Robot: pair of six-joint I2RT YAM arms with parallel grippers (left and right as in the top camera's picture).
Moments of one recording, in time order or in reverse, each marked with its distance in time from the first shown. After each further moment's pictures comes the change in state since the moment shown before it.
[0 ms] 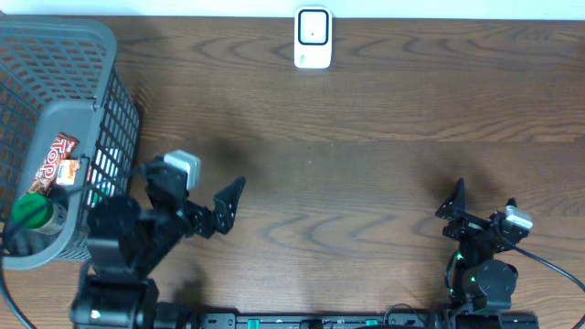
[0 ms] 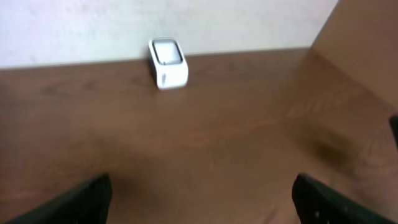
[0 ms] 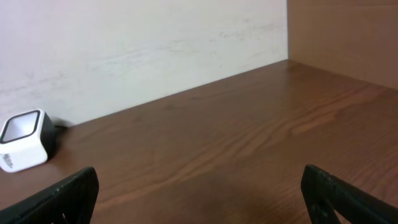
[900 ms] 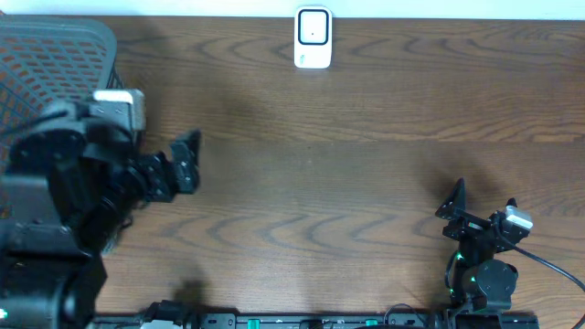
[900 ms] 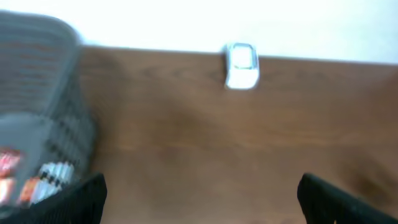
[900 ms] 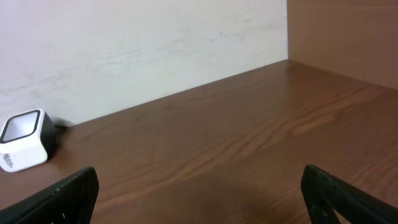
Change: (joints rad) left arm -0.001 0.418 0.878 -0.660 -0.357 -0.066; right arm 0.000 0.000 0.000 0.000 0.000 0.000
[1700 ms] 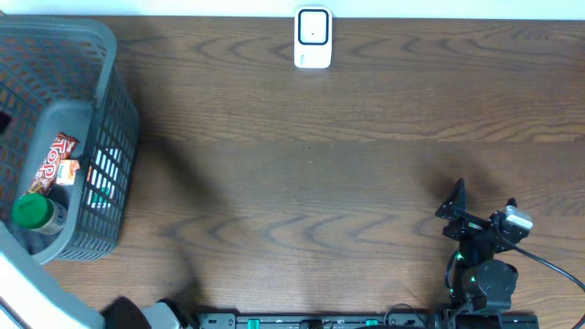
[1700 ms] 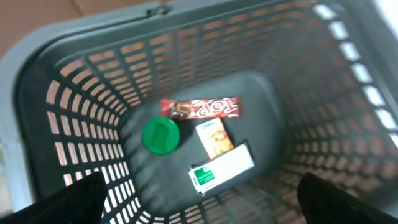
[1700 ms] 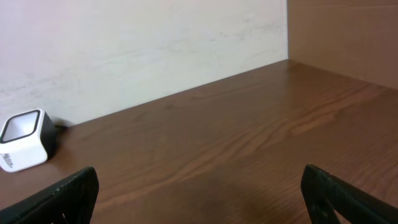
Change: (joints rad) left arm 0.769 0.475 0.418 -0.268 -0.257 -0.302; right arm 0.000 0.000 0.000 0.000 0.000 0.000
